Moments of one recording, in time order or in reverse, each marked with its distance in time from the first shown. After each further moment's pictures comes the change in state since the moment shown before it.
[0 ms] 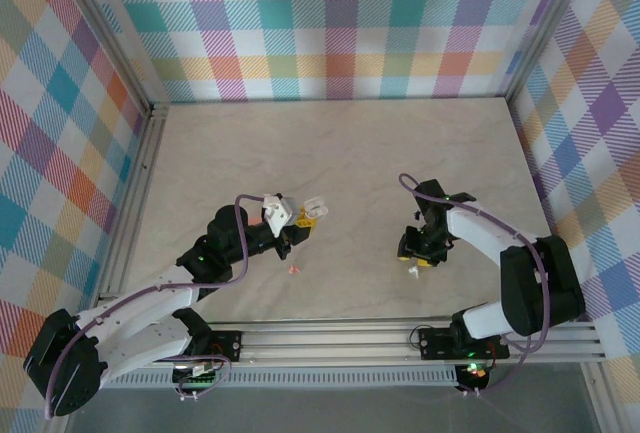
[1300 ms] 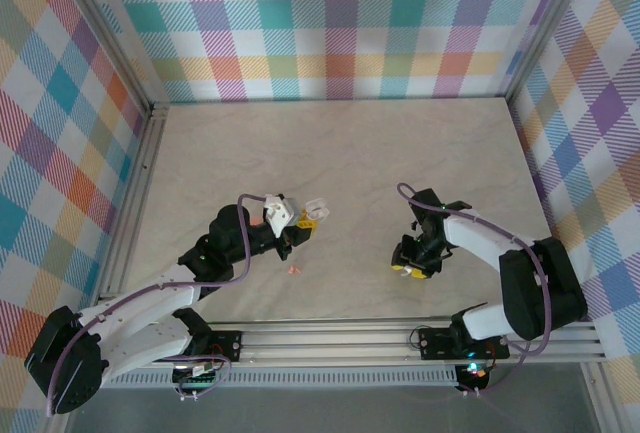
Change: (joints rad) left arm 0.000 0.017 0.000 0.000 0.011 -0.001; right arm 0.042 -0.018 -0.071 0.034 -0.084 0.107
